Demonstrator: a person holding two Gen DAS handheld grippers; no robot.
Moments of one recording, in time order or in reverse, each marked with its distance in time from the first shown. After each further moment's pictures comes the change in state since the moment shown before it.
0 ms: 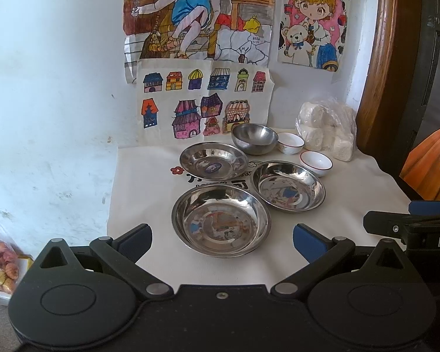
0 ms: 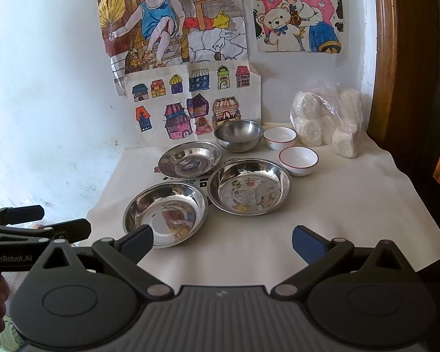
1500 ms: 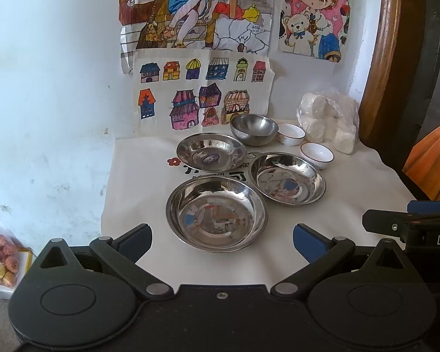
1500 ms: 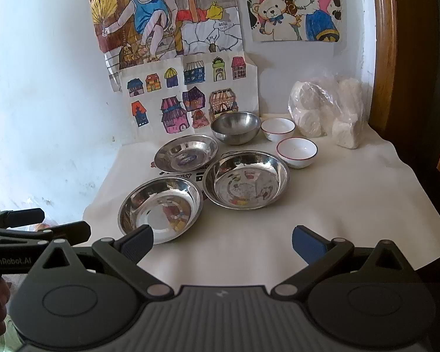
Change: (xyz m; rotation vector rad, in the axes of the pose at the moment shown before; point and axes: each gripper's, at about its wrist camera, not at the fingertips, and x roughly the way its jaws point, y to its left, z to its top) left arm 0.016 -0.012 -0.002 -0.010 0.043 0.004; right arm 0.011 -0.013 0.003 0.017 0.040 0.020
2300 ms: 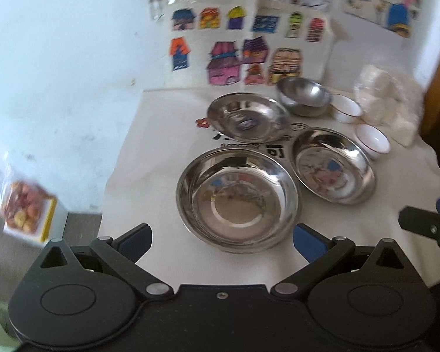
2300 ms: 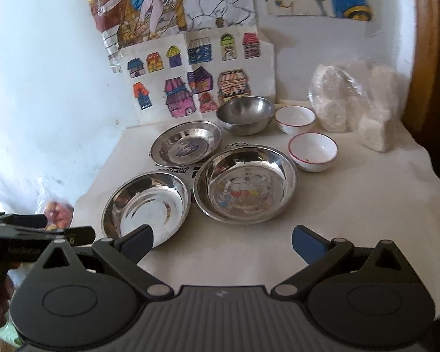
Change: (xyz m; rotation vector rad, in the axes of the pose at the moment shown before) left arm 0.080 -0.014 0.032 -0.162 0.217 0.204; right arm 0.079 -0.057 0.049 -0.081 0.118 0.139
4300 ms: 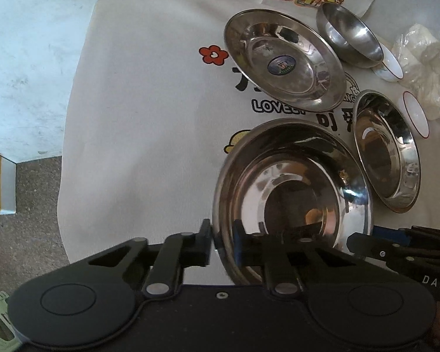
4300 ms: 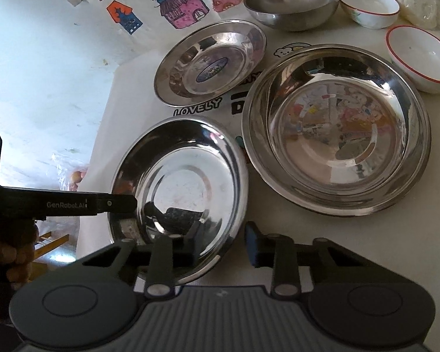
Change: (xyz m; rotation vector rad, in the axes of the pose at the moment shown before) left arm 0.171 0.081 0.079 0.018 0.446 -0.245; right arm 0.164 0.037 0.018 0.215 0.398 0.126
